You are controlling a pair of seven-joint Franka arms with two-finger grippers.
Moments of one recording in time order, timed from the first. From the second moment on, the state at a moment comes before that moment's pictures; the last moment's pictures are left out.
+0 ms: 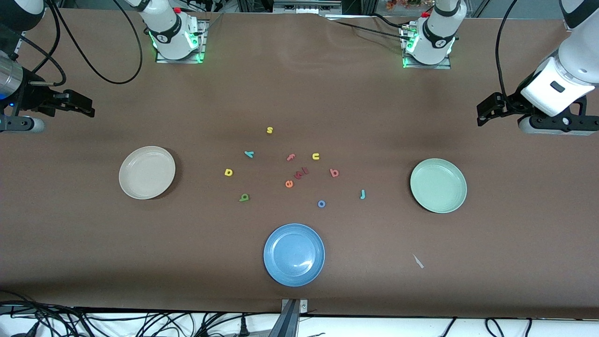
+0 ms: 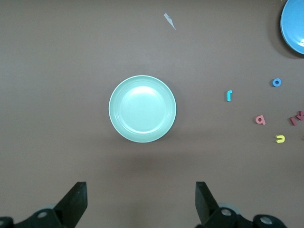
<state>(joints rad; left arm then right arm) 0.00 0.00 -0.11 -1.66 0.00 1.64 -0.08 0.05 0.03 -0.05 -1.64 -0.02 1.54 0.00</state>
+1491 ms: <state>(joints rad) 0.01 0.00 -0.11 -1.66 0.00 1.62 -0.08 0.06 0.03 -0.05 -1.64 -0.02 1.54 0.00</state>
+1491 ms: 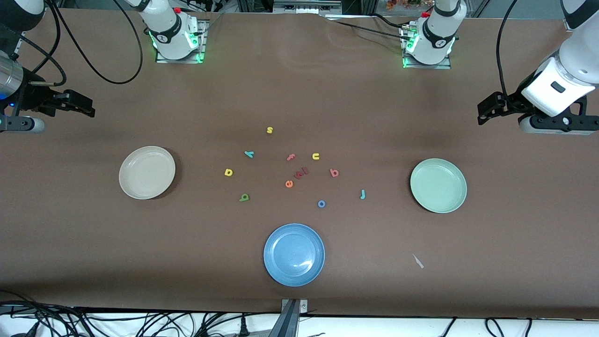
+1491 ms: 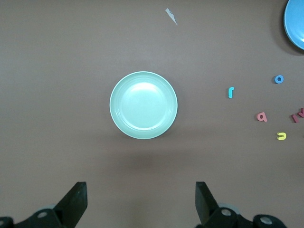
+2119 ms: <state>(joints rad) 0.01 0.00 -0.11 -1.66 0.00 1.61 -0.08 0.06 0.03 -0.05 -1.64 -0.02 1.54 0.00</state>
